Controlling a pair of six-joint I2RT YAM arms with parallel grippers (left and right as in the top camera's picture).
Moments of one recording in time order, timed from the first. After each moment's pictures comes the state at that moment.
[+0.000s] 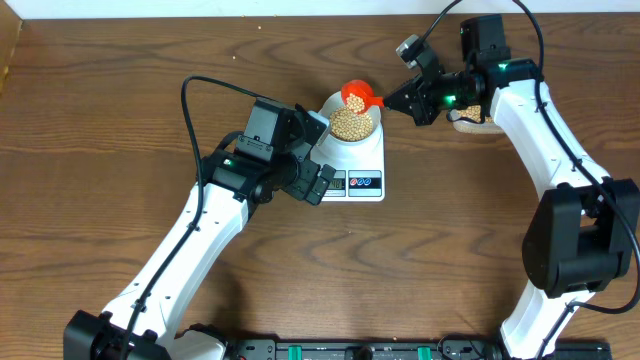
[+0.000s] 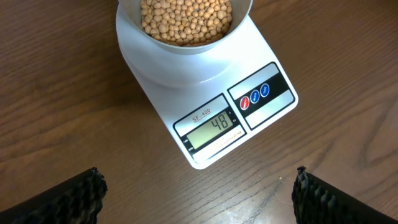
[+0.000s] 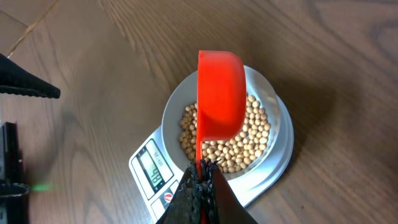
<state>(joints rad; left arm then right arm) -0.40 1.43 1.10 -0.68 0.19 0.14 0.16 1.96 1.61 -0.70 -0.82 -0.40</state>
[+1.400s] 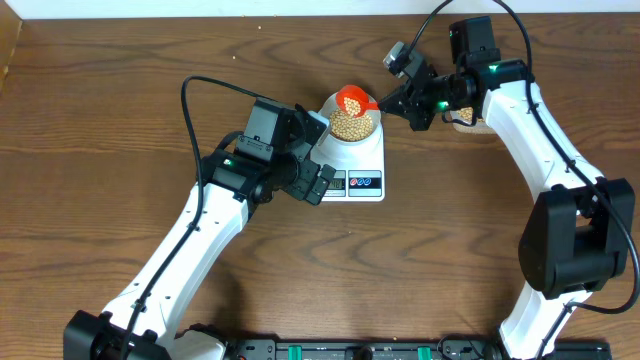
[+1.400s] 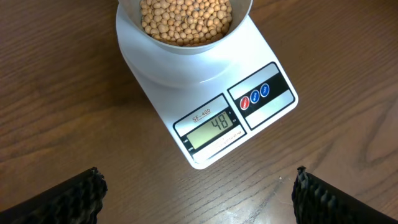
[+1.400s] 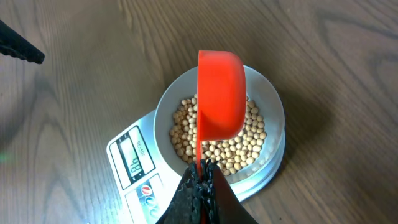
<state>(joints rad) -0.40 1.43 1.10 -0.68 0.19 0.14 0.19 1.96 1.61 -0.72 -0.77 -0.59</state>
